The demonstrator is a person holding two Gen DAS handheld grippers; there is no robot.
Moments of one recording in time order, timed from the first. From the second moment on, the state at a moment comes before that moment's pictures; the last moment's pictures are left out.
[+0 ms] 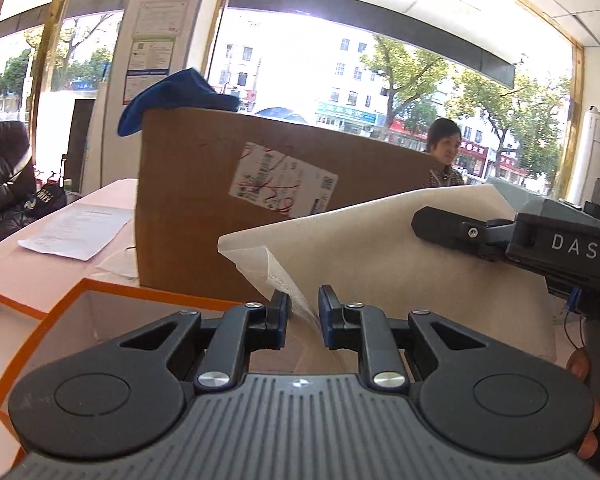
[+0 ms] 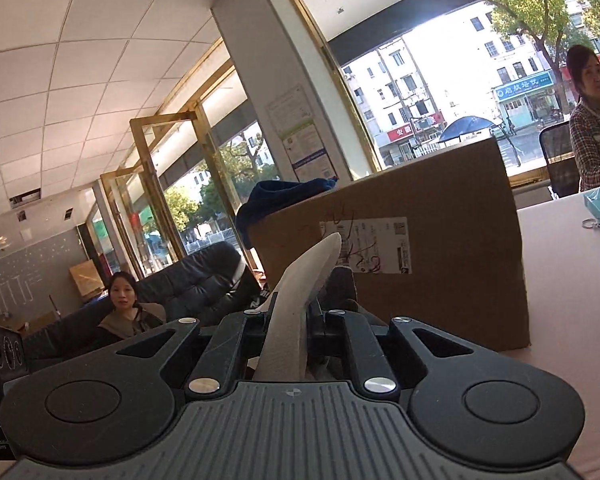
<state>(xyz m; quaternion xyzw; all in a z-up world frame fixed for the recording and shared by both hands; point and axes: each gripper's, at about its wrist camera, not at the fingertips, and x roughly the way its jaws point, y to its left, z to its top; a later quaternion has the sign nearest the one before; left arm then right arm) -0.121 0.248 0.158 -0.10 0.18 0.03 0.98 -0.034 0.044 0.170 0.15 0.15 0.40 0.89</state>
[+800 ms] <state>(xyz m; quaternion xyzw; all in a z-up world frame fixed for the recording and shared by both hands) -0.094 0.341 0.137 -0.08 0.33 0.12 0.93 0.008 0.151 0.119 0.29 0.43 0.37 0.77</state>
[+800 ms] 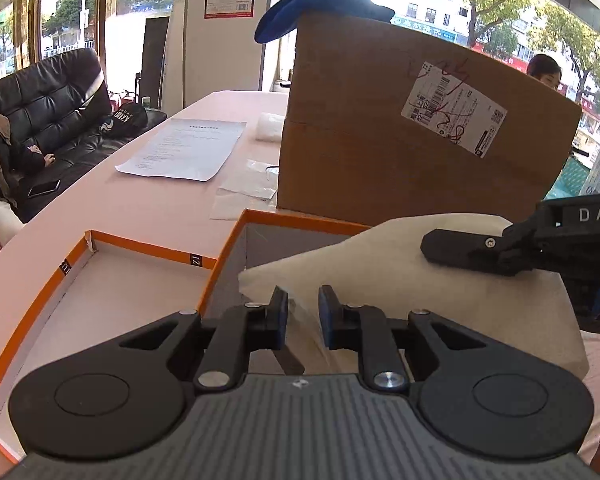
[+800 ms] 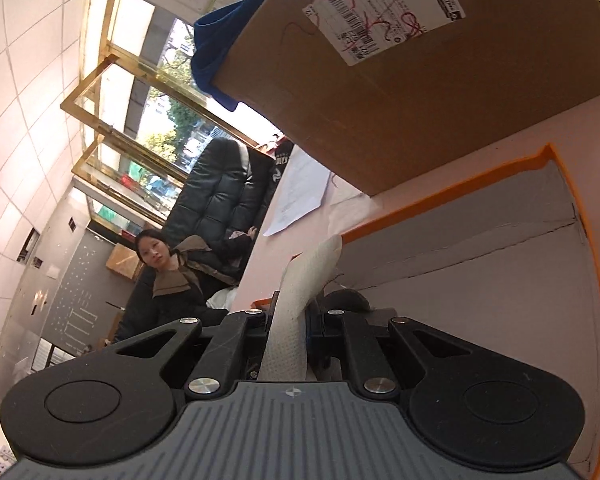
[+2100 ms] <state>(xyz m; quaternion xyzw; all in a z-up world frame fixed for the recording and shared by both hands) -0.068 0.342 0.110 -0.03 0.33 0.10 0.94 0.013 0.194 0.134 -0.13 0.40 0.21 0.88</state>
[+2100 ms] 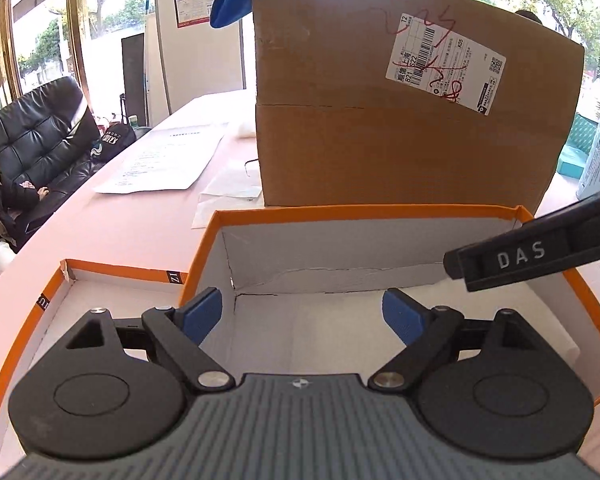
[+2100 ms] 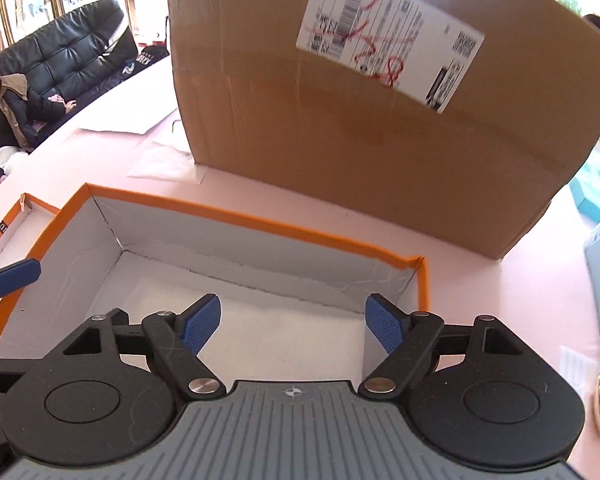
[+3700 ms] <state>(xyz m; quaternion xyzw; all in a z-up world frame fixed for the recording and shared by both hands) -0.053 0.006 0.128 0.04 0.23 -0.15 0.96 -0.071 -0.204 0.126 0.16 0.25 0.04 0.95</state>
